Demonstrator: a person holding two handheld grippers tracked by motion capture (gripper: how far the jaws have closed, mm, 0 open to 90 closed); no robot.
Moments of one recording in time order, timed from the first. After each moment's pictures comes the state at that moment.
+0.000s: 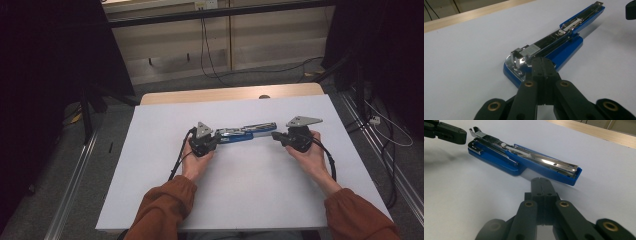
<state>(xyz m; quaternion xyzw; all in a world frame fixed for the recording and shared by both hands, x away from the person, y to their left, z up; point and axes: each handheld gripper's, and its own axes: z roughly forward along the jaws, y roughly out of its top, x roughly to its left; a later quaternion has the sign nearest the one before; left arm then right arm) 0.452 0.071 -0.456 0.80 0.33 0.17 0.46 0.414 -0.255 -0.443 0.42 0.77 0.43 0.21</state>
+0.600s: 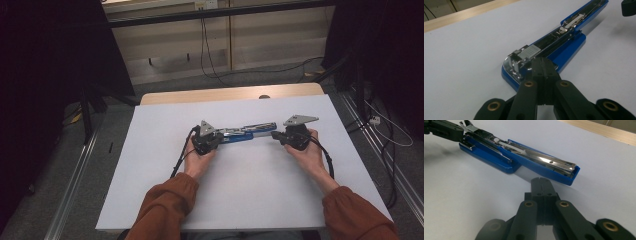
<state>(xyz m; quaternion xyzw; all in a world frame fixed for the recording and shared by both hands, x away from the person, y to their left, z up) 0.458 0.063 -0.459 0.82 0.31 0.18 0.44 0.423 -0.254 -0.447 0.42 0.78 0.41 0.21</state>
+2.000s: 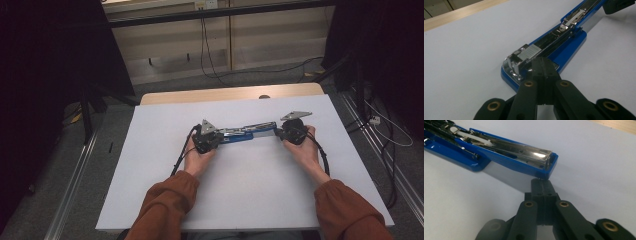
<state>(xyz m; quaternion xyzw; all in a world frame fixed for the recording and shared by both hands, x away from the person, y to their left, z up) 0.464 0.064 -0.458 0.83 0.30 0.18 0.43 0.446 -0.255 -0.456 0.48 0.77 0.35 0.23</state>
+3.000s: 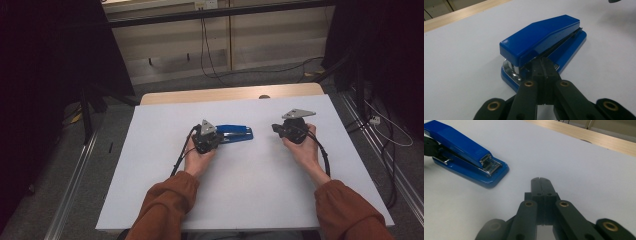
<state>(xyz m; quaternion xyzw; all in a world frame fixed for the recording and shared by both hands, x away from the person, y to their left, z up) 0.463 0.063 -0.459 0.82 0.31 0.17 0.44 0.441 -0.252 -0.444 0.46 0.76 0.40 0.24</state>
